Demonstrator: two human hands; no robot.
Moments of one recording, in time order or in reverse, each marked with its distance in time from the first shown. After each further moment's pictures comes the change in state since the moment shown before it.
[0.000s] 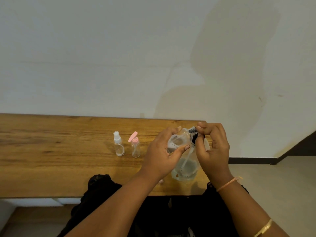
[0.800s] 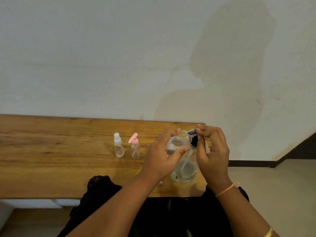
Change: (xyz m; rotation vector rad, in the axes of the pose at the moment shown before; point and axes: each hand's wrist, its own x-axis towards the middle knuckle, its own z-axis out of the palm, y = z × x) left_hand -0.002 0.002 0.000 -0.058 0.014 0.007; right_hand -0.006 -0.006 -0.003 -0.023 0.006 0.019
